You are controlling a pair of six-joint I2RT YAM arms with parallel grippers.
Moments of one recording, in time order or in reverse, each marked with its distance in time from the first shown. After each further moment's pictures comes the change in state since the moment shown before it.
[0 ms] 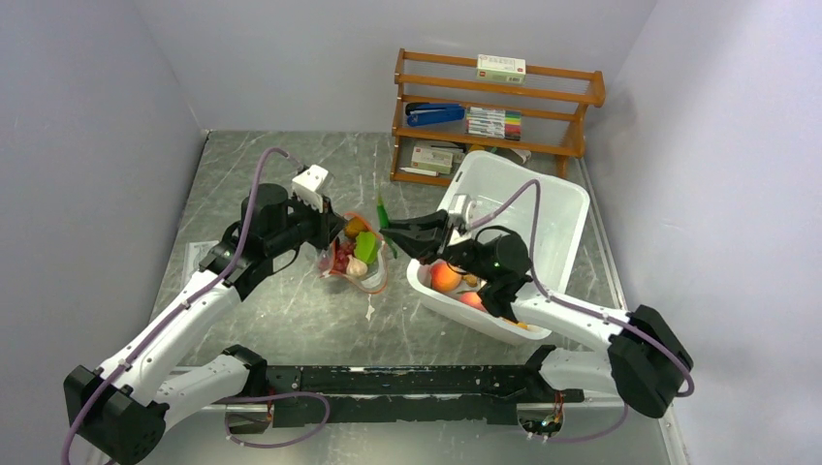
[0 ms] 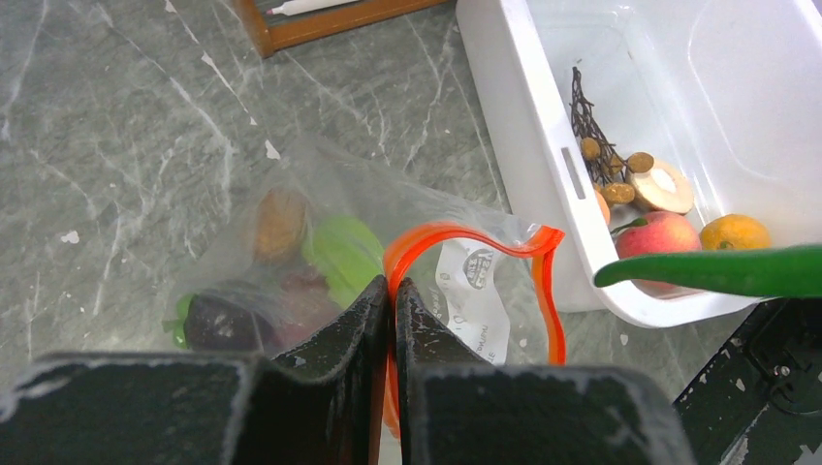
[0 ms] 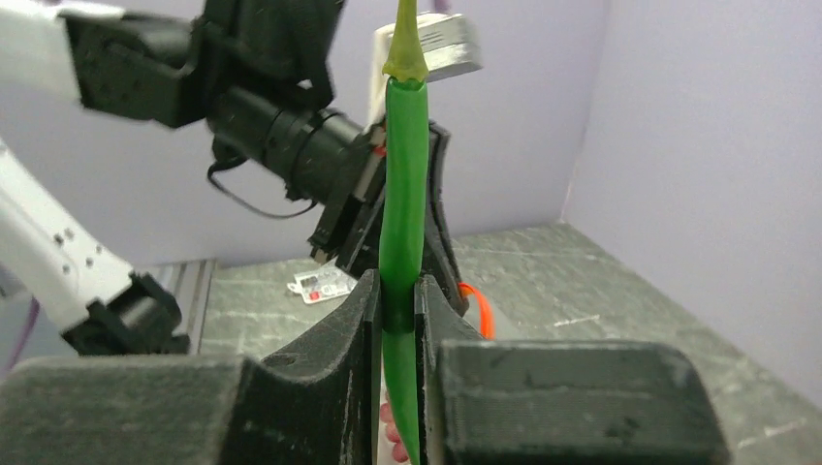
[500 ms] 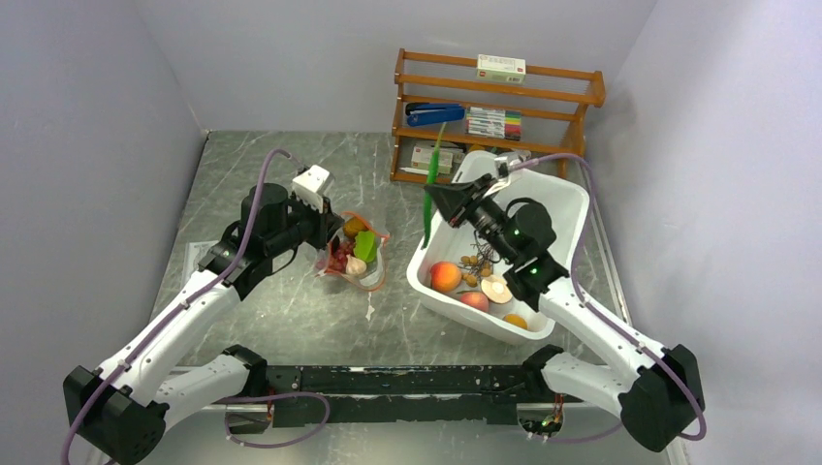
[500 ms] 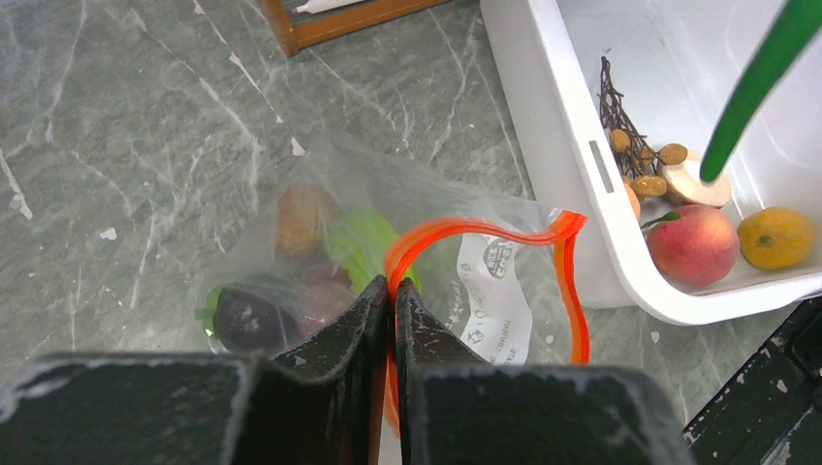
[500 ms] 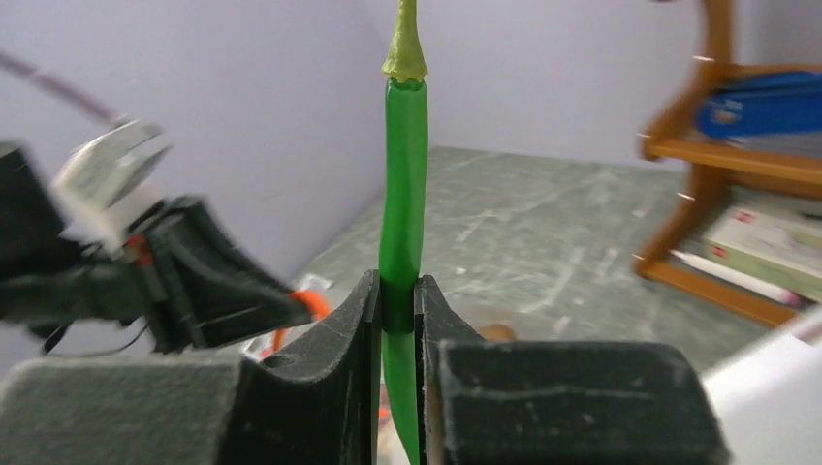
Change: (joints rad) left arm 0.000 0.000 0.006 -0.020 -0.028 0.056; right arm -0.258 -0.131 0.137 -0.534 0.273 0.320
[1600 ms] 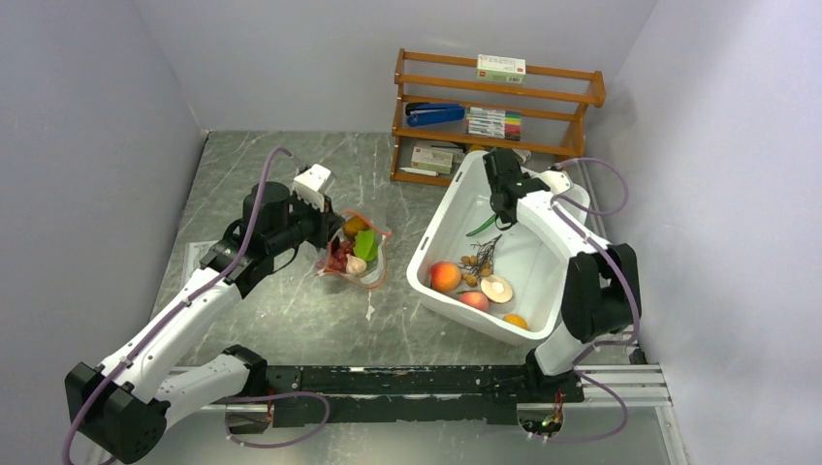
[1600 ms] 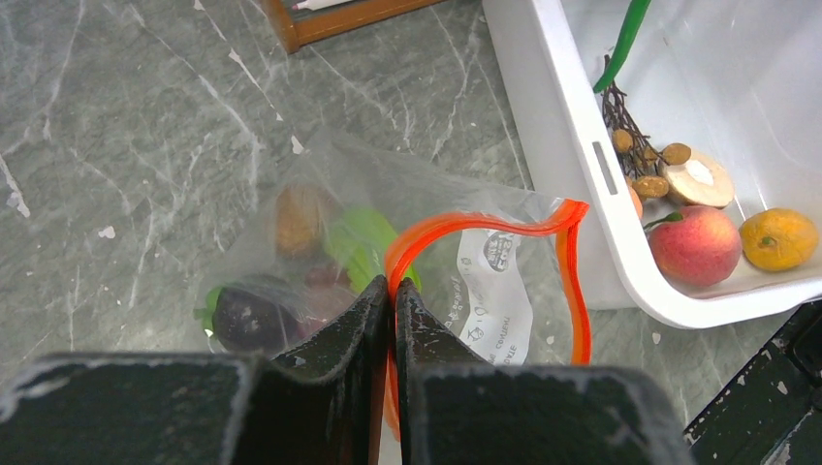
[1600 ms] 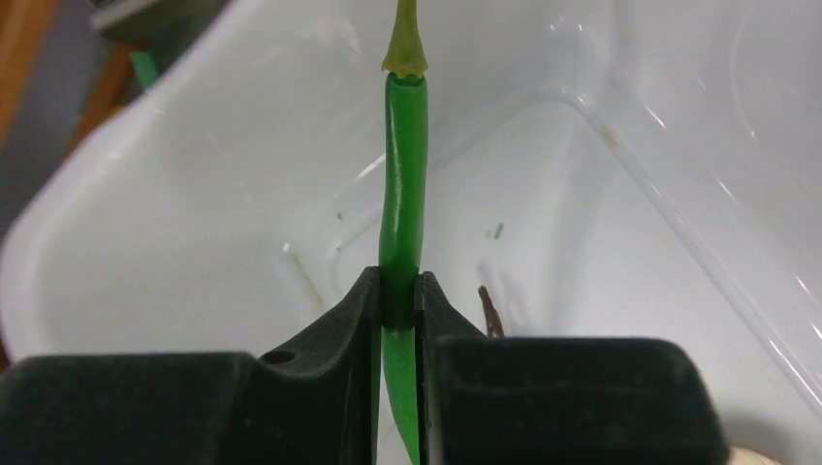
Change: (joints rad) left arm 0.000 0.014 0.007 0.000 -0.006 -0.007; right arm -0.248 0.626 0.523 -1.149 0.842 0.804
